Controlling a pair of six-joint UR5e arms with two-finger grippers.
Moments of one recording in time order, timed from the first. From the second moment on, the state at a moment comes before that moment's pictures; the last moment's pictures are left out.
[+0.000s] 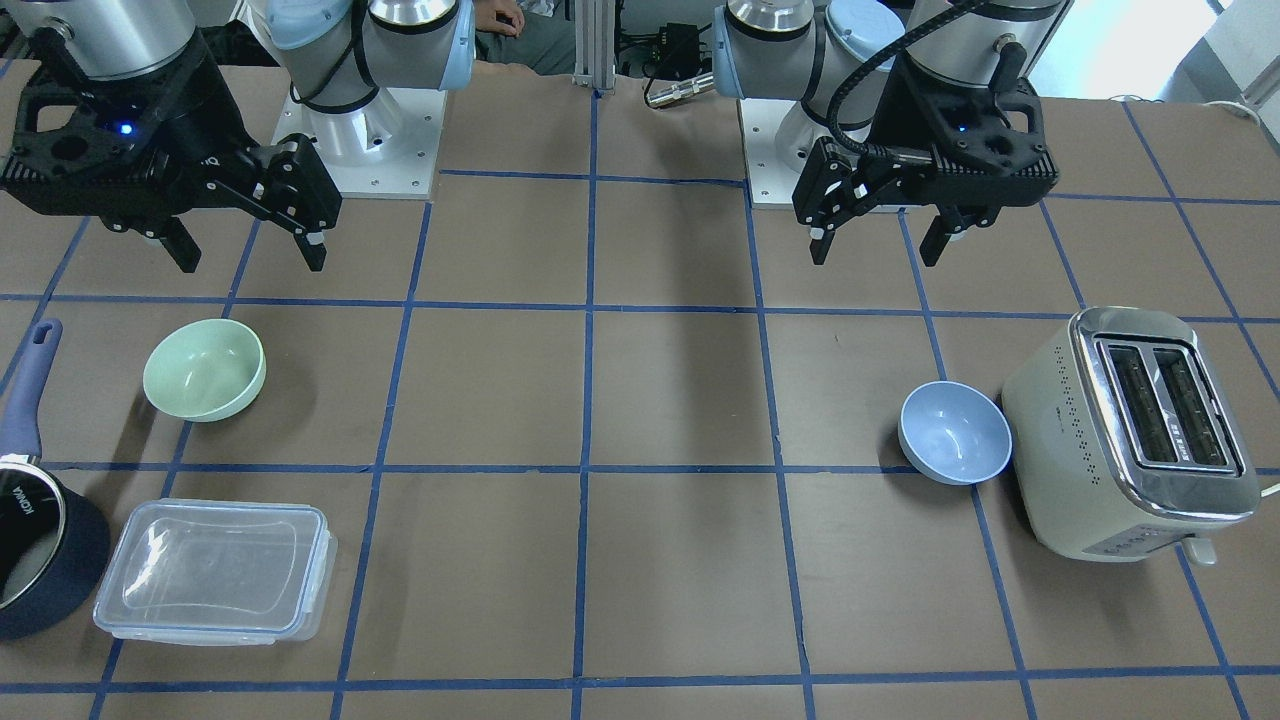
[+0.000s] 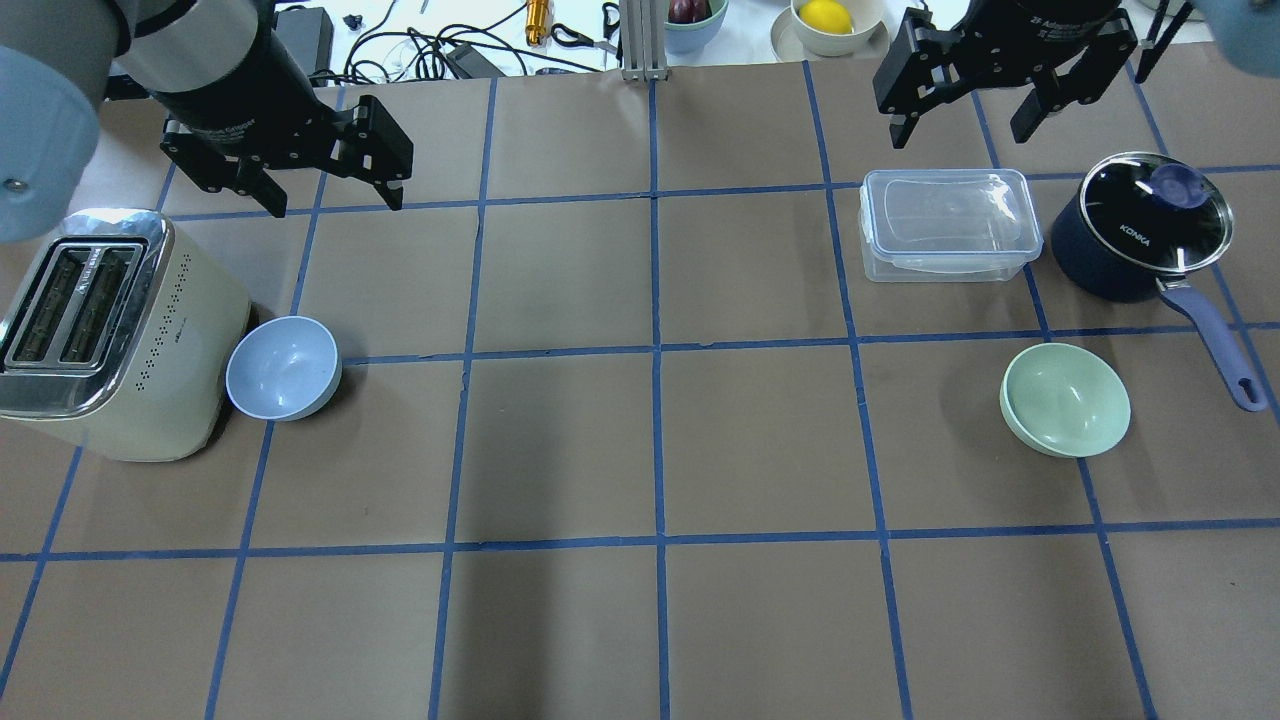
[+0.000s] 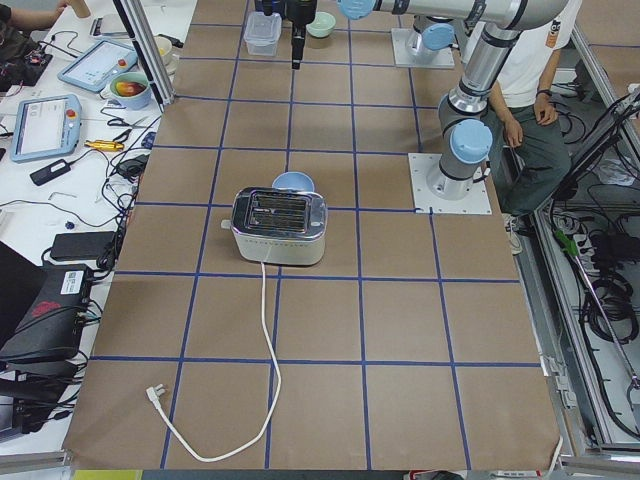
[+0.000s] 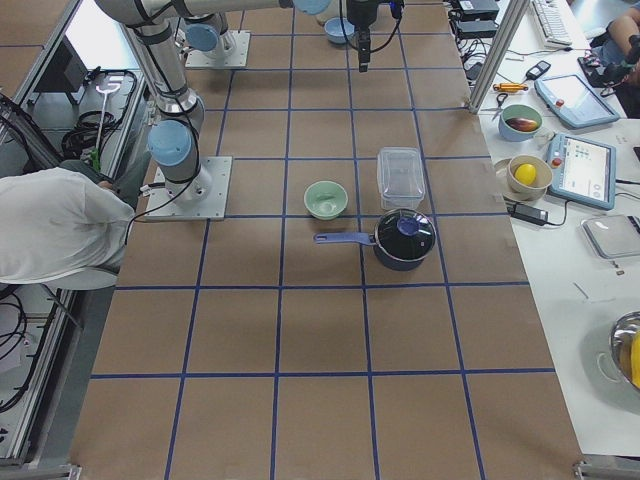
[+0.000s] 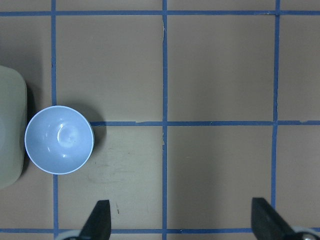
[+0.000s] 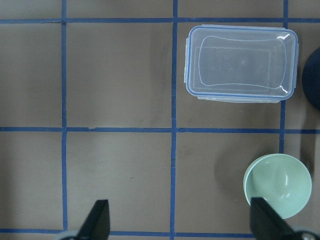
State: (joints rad) left arm -1.59 -1.55 -1.54 -1.50 1.57 -0.03; right arm 1.56 -1.52 1.42 -1.57 -1.55 -0.03
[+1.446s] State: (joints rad) left arm -1.38 -1.67 -2.00 -1.01 1.65 0.15; right arm 1.56 -1.53 1.42 -1.56 -1.55 -0.04
